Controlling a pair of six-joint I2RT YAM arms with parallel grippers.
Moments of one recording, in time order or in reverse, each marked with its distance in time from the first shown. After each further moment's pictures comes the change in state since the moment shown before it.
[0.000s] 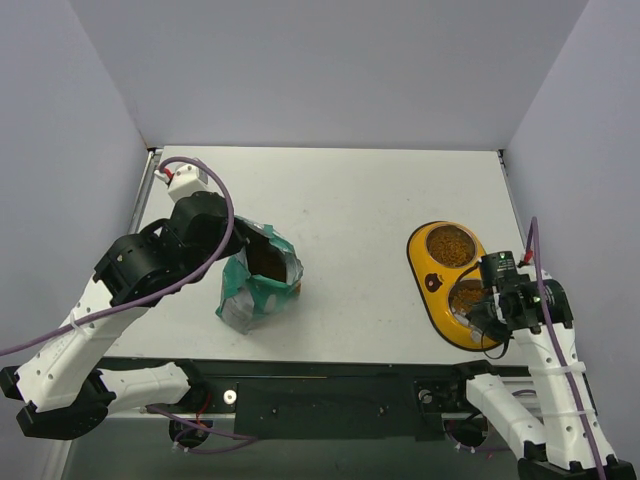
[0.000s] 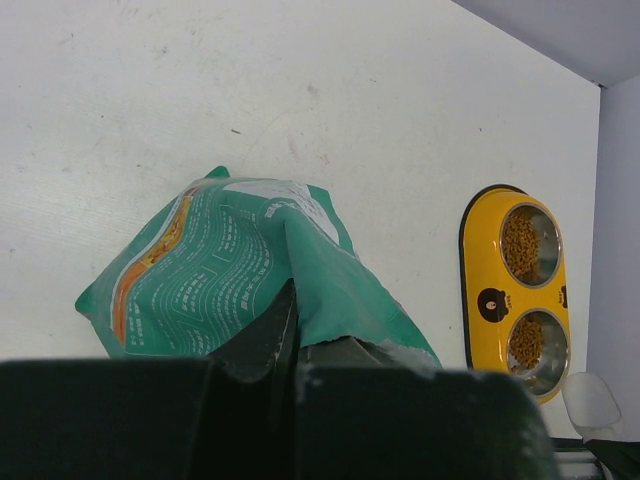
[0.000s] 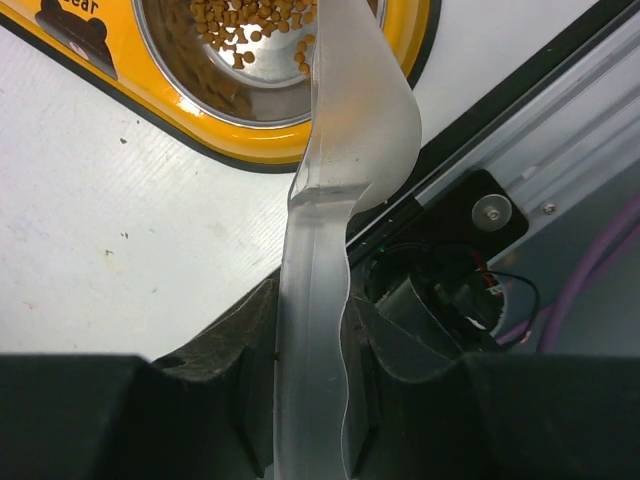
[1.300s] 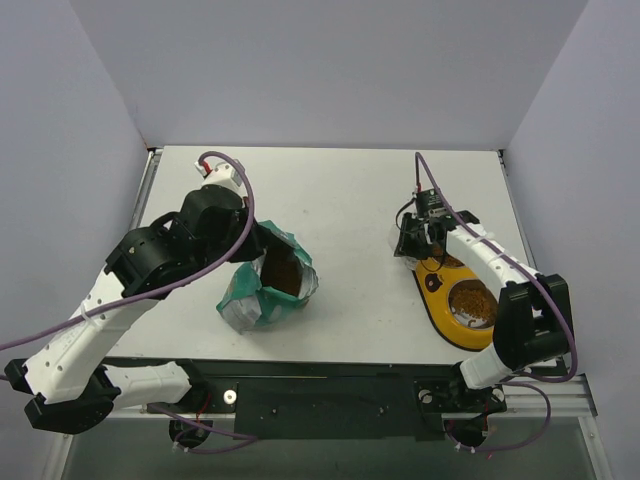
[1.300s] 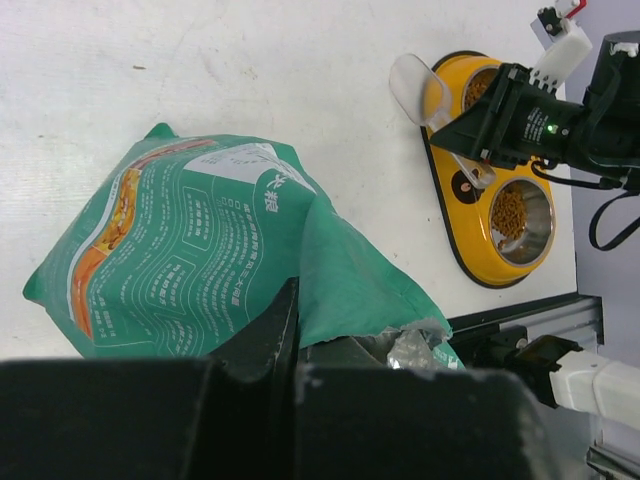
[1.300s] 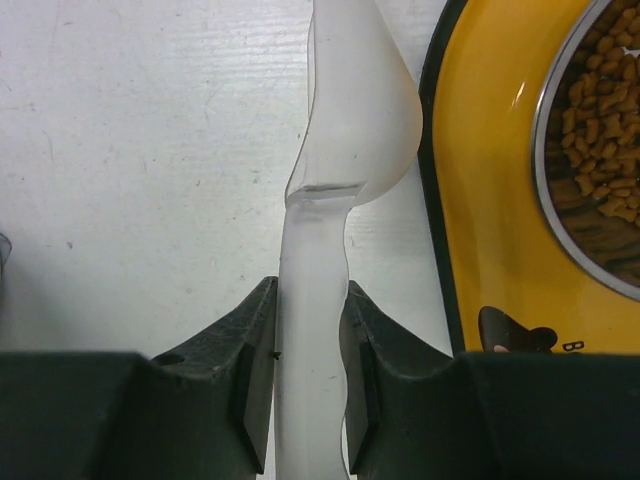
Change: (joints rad) left arm 0.002 0.042 0.013 0.035 0.284 0.151; right arm 0.119 0.731 0.060 0.899 -0.385 -0.484
